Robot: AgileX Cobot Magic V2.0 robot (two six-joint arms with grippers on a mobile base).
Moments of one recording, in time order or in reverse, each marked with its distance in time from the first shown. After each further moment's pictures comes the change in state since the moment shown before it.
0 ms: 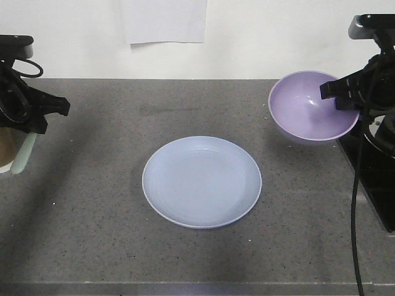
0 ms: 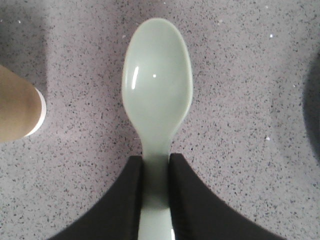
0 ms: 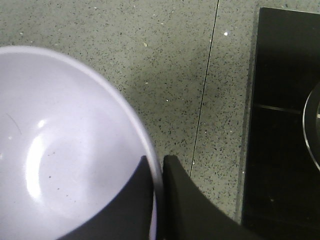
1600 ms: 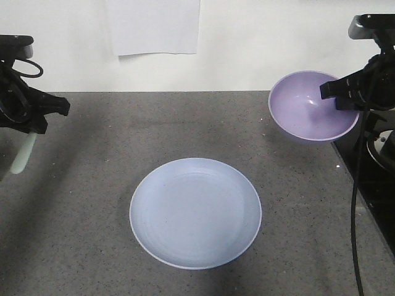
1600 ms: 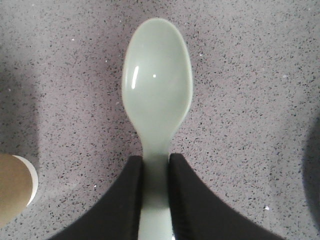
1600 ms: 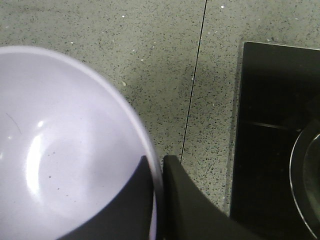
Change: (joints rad) left arm 0.000 0.000 0.000 0.000 0.000 0.000; right arm 0.000 0.000 0.000 0.000 0.000 -0.001
